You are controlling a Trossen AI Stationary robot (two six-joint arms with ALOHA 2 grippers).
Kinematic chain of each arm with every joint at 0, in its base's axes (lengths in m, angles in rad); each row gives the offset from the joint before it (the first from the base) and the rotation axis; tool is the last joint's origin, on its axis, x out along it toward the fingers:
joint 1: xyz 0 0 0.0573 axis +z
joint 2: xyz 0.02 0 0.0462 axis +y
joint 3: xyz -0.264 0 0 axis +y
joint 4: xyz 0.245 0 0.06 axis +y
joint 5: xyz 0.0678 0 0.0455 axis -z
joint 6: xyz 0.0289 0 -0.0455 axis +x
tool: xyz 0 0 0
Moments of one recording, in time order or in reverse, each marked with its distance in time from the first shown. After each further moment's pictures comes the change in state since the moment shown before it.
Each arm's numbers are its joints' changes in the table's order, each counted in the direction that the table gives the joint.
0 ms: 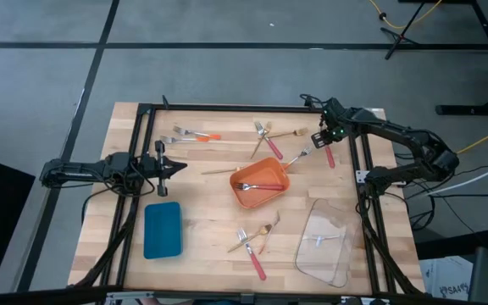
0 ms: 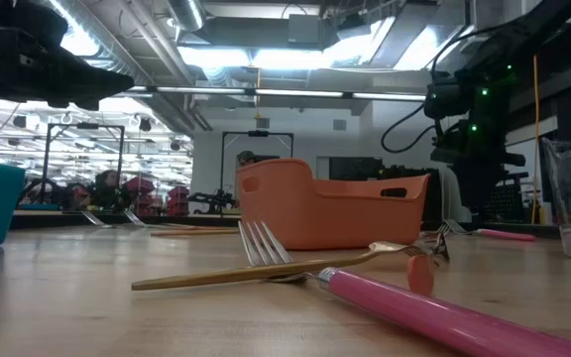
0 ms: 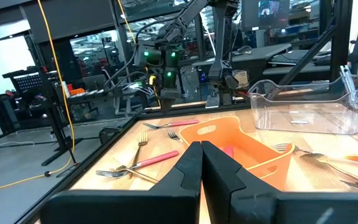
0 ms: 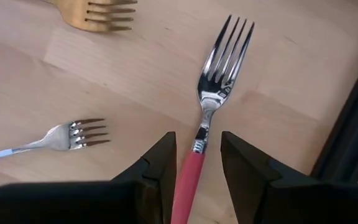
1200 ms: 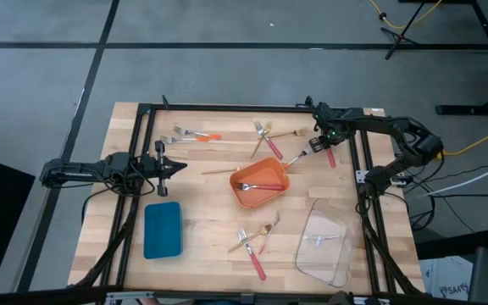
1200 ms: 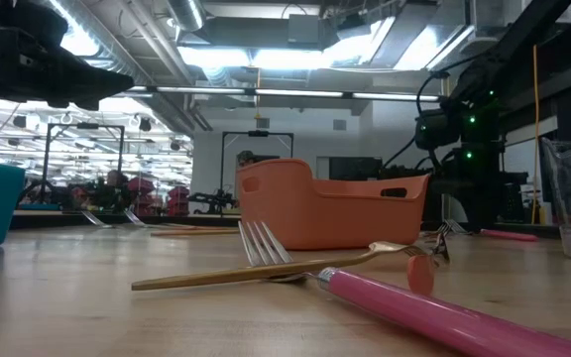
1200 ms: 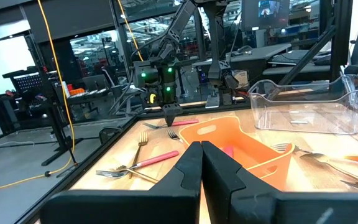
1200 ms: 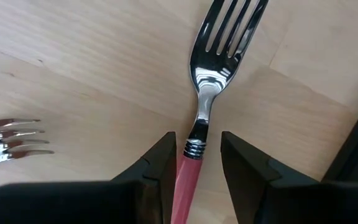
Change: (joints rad) left arm 0.000 0.000 0.000 0.000 0.000 0.000; right arm 0.000 0.198 0.000 -0.024 0.045 0.018
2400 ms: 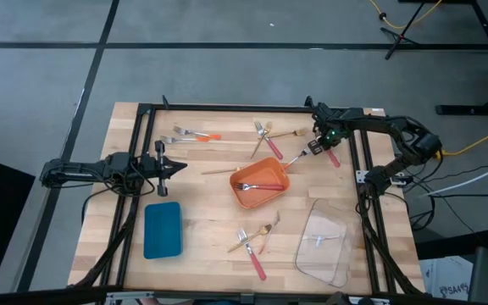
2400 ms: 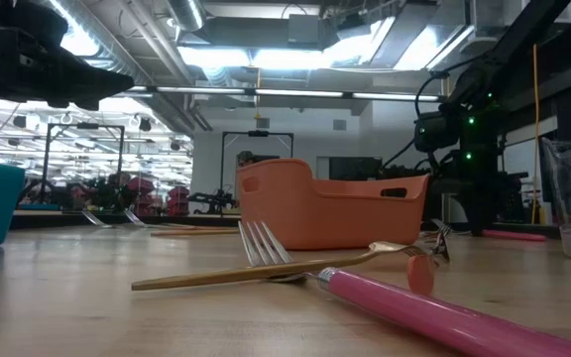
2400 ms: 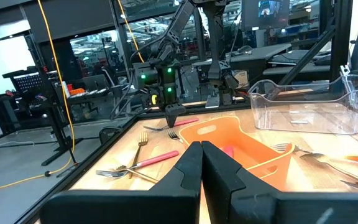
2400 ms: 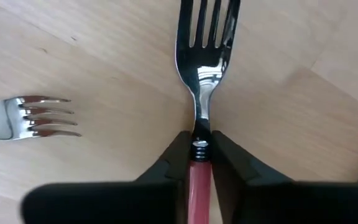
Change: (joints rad) left arm 0.000 0.000 0.000 0.000 0.000 0.000; right arm 0.013 0.024 -0.002 -0.004 -0.091 -0.083
